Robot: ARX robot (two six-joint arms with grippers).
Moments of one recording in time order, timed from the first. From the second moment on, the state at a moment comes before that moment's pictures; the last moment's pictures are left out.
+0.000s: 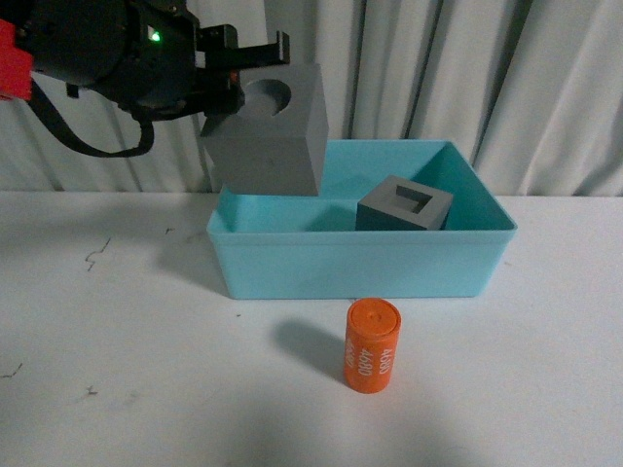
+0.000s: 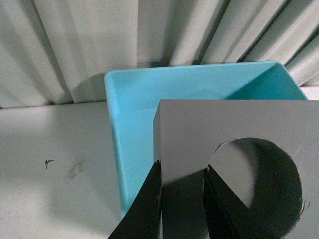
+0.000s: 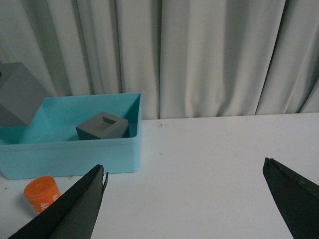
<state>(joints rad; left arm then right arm) -0.29 1.82 1.18 0.21 -0.03 -0.17 0.00 0.00 0.01 0.00 0.00 0.01</state>
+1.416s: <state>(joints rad) -0.03 0.73 0.42 -0.32 0.07 -0.55 0.00 0.00 0.01 0.00 0.00 0.01</state>
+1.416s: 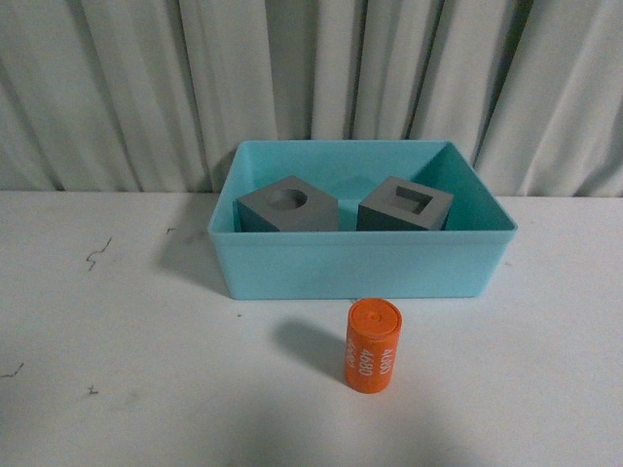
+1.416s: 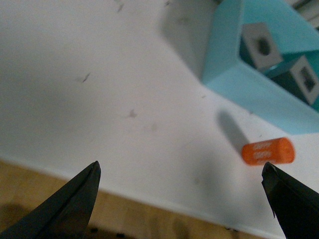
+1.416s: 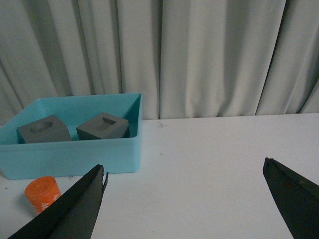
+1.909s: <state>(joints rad) 0.30 0.36 0.35 -0.52 0.19 -0.53 0.00 0.00 0.01 0.00 0.00 0.01</state>
